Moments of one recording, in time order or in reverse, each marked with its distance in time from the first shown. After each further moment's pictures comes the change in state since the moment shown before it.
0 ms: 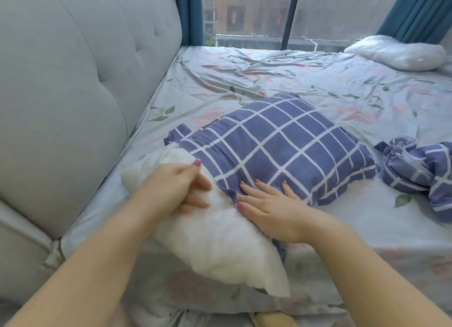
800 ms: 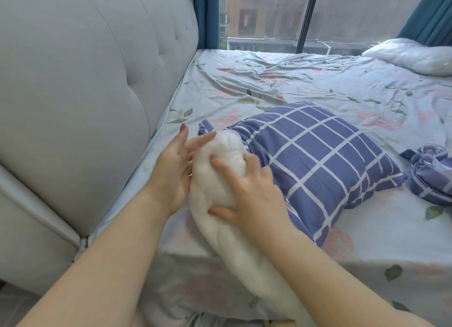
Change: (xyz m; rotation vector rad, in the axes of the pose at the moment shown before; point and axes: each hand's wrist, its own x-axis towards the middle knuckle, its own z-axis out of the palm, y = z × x) left_hand 0.044 -0.011 -0.032 -0.621 -0.119 0.084; right_hand 0.038 -0.081 0.006 -0.005 0.658 -0.007
